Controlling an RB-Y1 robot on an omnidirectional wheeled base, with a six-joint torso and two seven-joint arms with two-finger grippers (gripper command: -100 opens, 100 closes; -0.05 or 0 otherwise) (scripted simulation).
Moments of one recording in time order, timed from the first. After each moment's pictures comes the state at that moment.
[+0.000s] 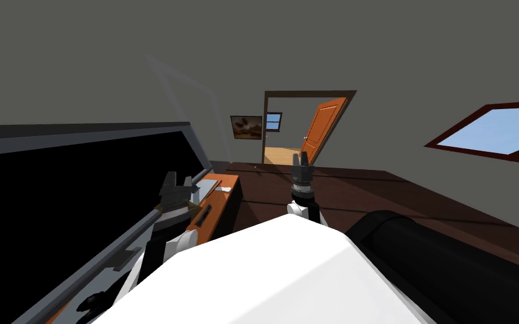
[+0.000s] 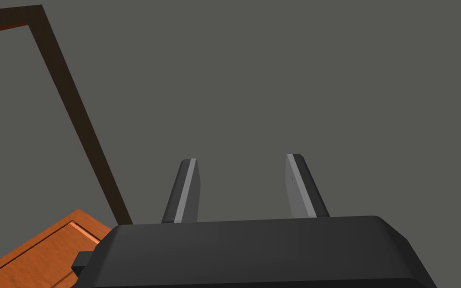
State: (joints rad) left arm 0.44 0.11 0.02 -2.16 0.06 -0.45 -0.04; right arm 0.55 -0.02 0.04 -2.39 -0.06 -0.65 0.10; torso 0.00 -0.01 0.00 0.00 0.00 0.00
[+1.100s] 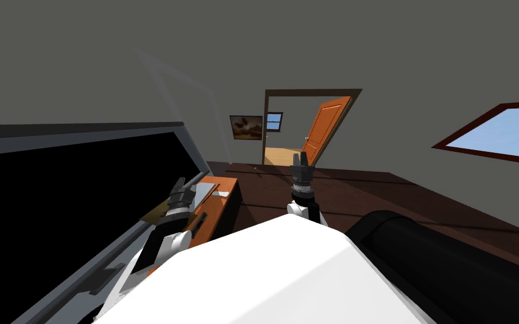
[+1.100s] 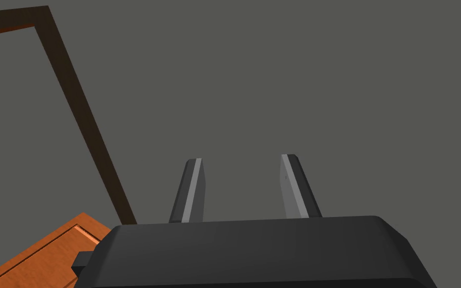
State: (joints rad) left arm 0.40 0.21 0.08 -2.05 0.16 -0.17 0.04; right arm 0.55 -0.02 0.04 -2.39 -0.06 -0.65 0.10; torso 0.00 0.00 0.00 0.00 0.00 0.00
